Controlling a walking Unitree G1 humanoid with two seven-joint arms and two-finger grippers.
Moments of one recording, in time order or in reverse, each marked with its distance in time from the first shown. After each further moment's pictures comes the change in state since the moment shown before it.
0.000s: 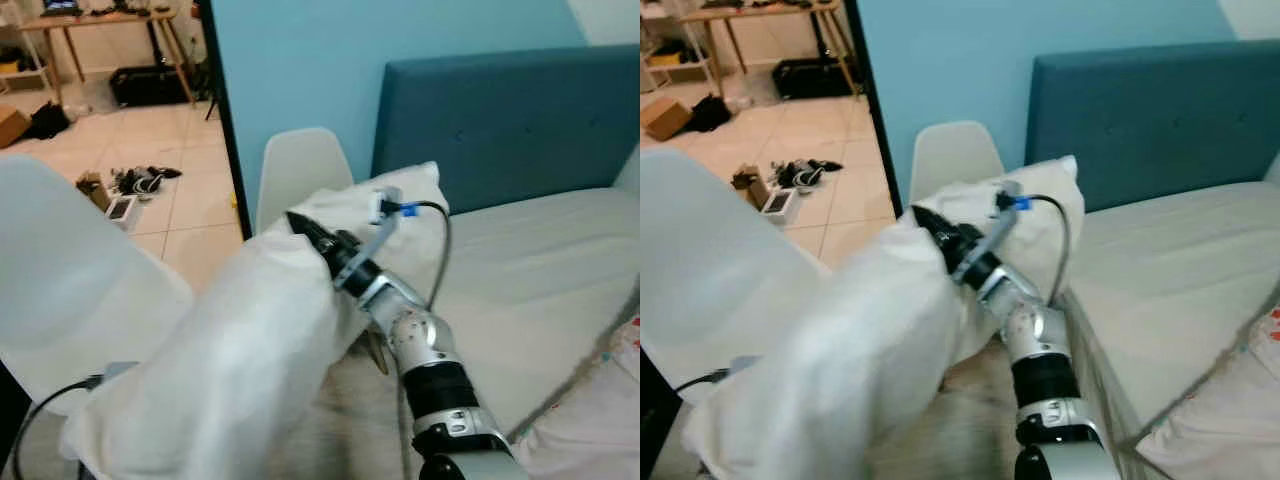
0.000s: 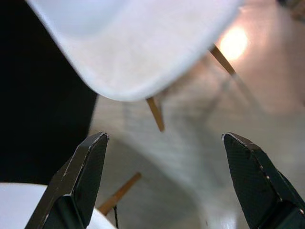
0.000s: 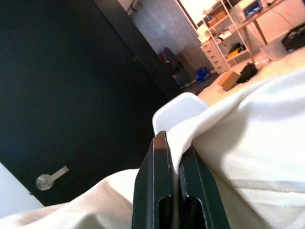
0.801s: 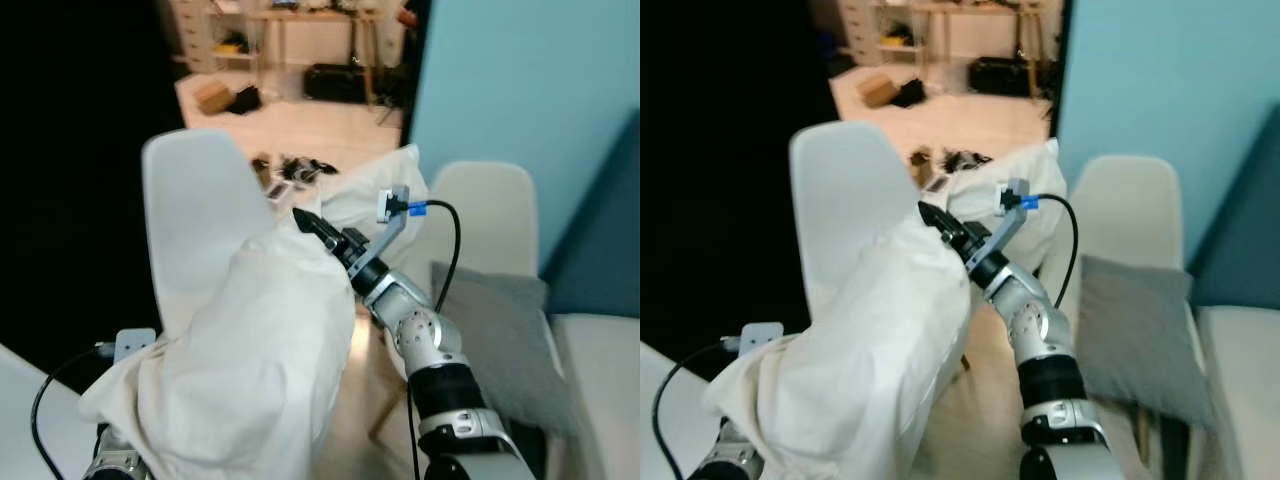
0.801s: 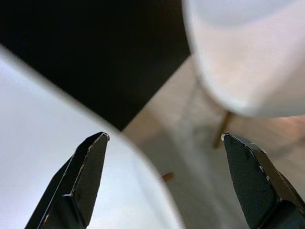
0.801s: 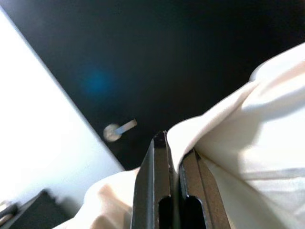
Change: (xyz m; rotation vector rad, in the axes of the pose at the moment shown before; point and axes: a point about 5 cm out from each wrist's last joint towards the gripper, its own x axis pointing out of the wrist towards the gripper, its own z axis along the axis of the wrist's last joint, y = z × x) left arm 0.006 -0.015 0.035 -0.078 -0.119 -0.029; right arm 0.000 0.000 0.005 -0.024 -0.025 -0.005
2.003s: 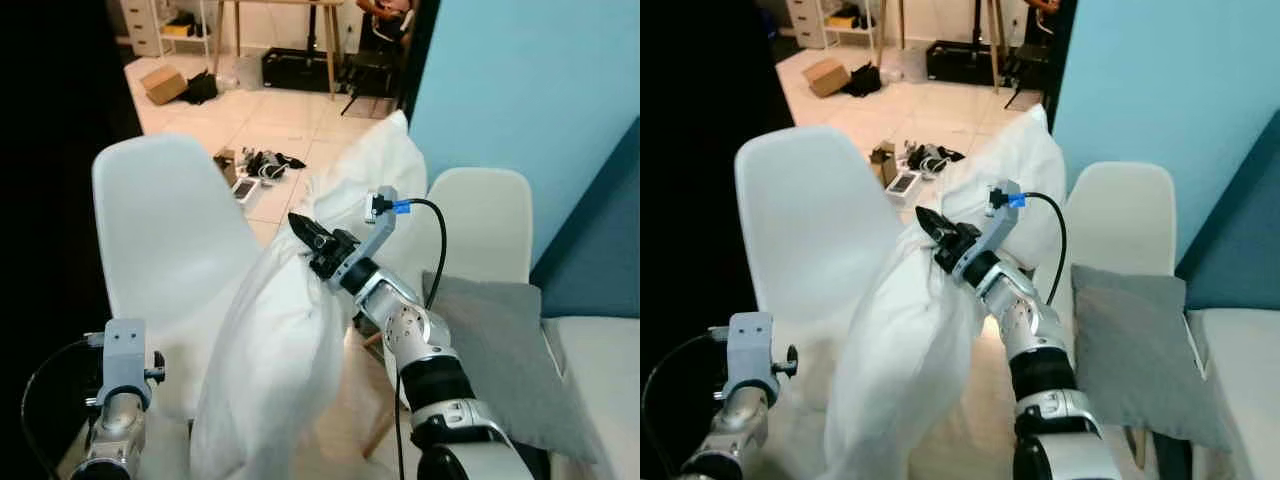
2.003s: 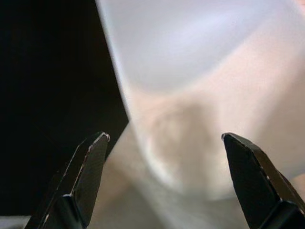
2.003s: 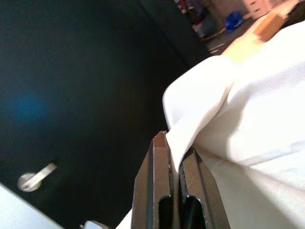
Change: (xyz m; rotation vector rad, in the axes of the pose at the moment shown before) left arm 0.005 0.000 0.014 -0.018 -0.049 -0.009; right arm -0.001 -0.015 -0.005 0.018 0.031 -0.131
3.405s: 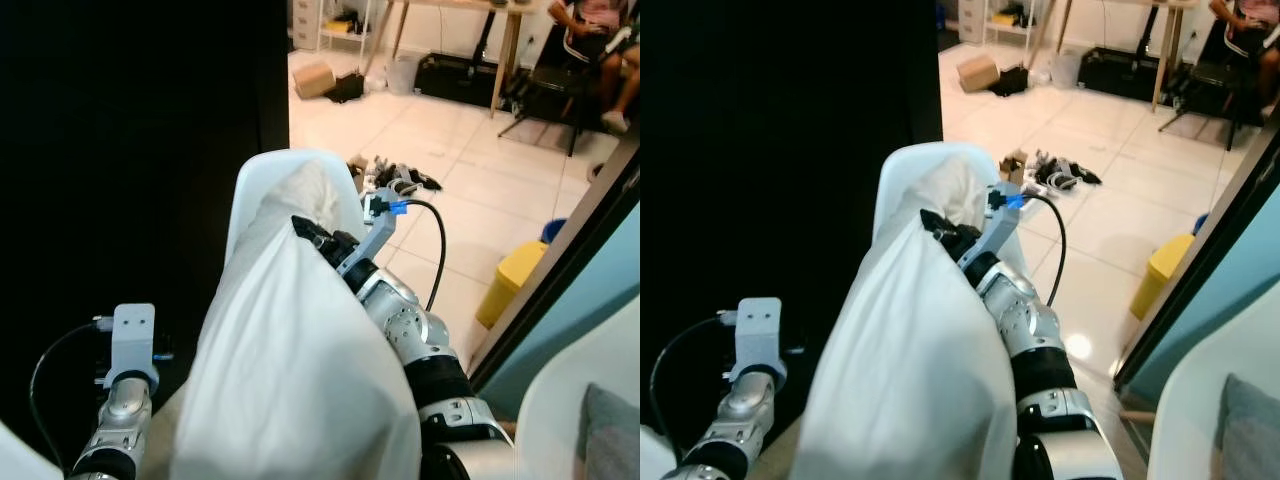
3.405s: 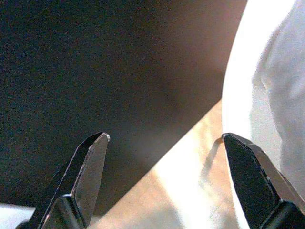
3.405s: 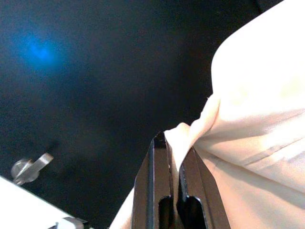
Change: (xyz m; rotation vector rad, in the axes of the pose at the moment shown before) left arm 0.004 -0.015 0.024 0.006 -0.100 -0.081; right arm 0.000 -0.011 -0.006 0.025 0.016 -0.139
